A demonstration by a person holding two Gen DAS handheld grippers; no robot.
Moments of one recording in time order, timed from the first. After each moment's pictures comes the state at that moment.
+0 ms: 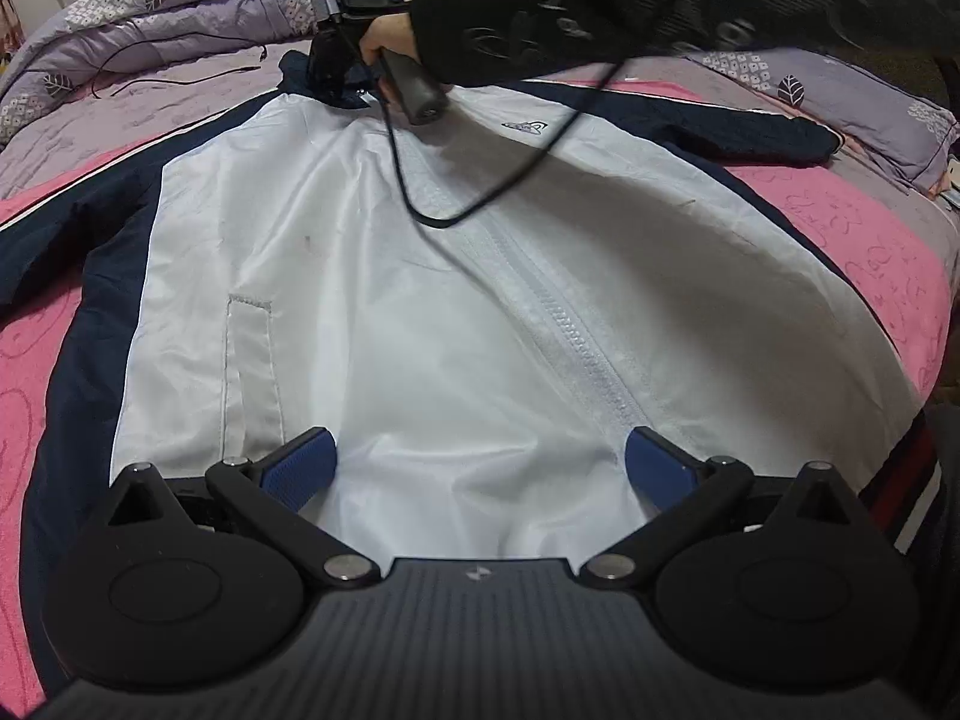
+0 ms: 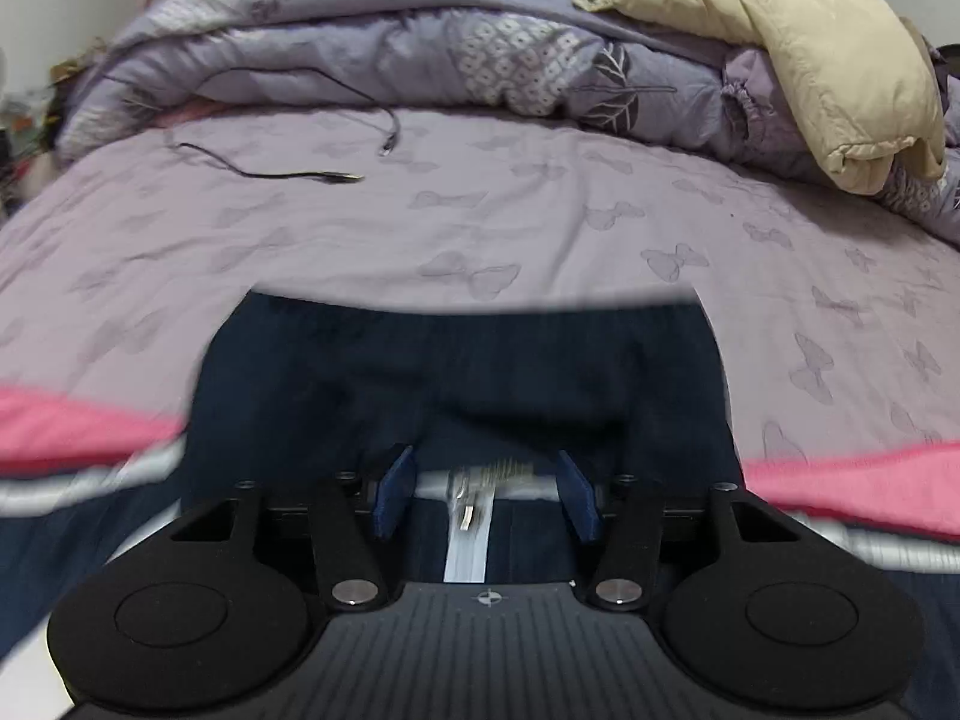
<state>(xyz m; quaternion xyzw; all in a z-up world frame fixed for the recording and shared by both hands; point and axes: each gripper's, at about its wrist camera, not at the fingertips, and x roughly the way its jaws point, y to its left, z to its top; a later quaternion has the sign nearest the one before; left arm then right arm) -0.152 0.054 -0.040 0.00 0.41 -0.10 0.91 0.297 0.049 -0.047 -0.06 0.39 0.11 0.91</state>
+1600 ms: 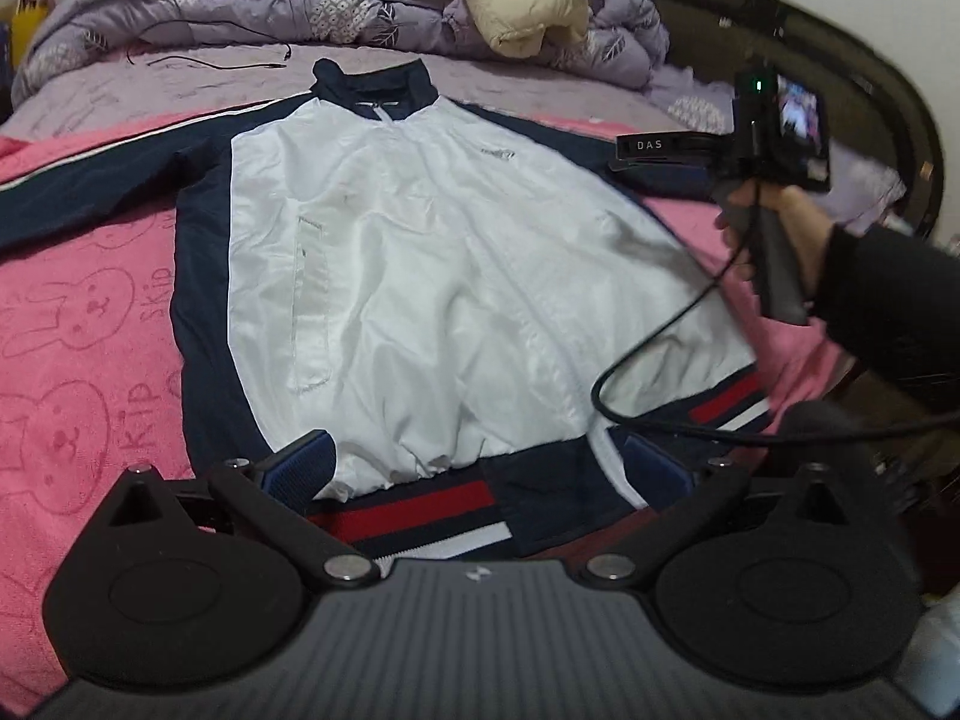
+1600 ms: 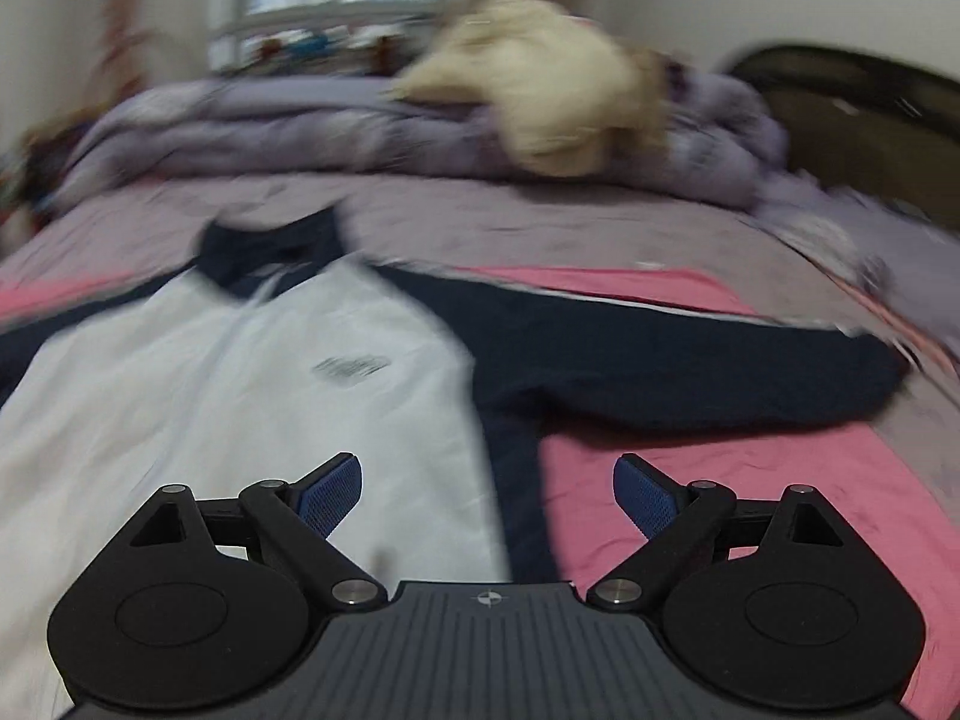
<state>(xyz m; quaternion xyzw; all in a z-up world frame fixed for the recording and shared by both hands) -0.265 0.096 0.021 -0.08 0.40 -0.12 0.90 -0.025 -0.209 0.025 0.02 0.31 0.01 0.95</state>
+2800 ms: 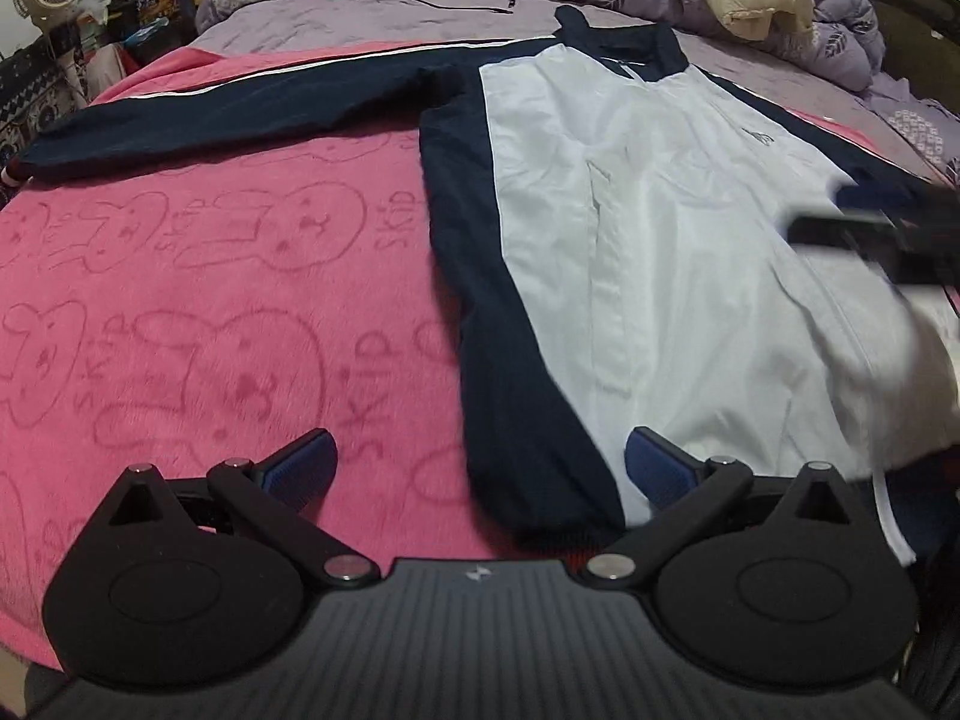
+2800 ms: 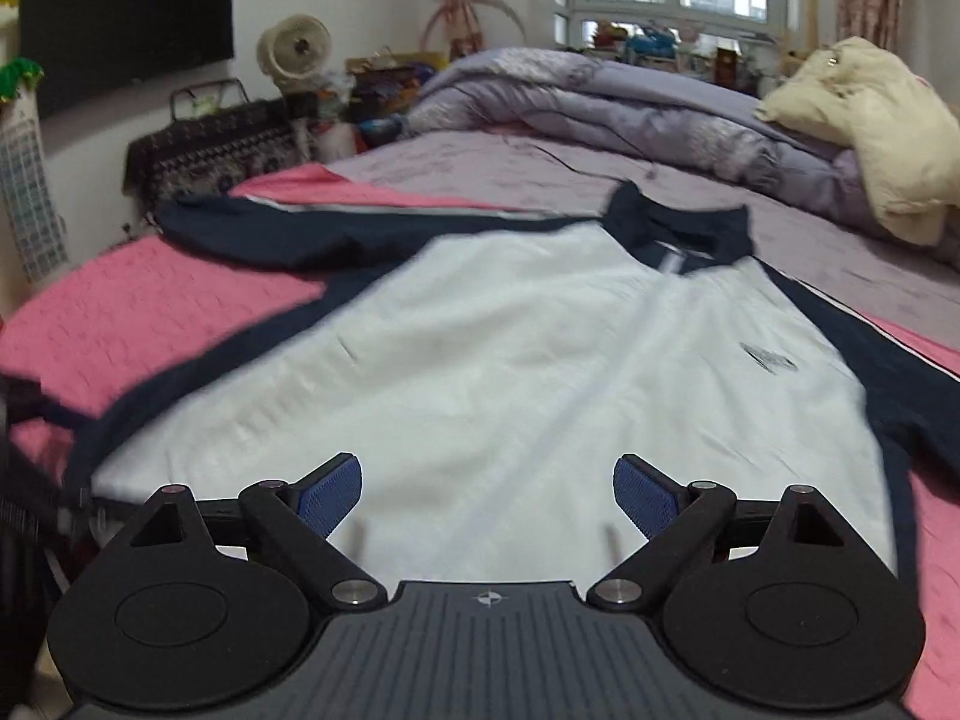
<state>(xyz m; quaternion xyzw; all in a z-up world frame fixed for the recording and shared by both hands) -0.238 0.133 -0.024 -0.06 0.45 0.09 0.88 -0.104 -0.073 0.021 -0.10 0.30 0.38 0.87</state>
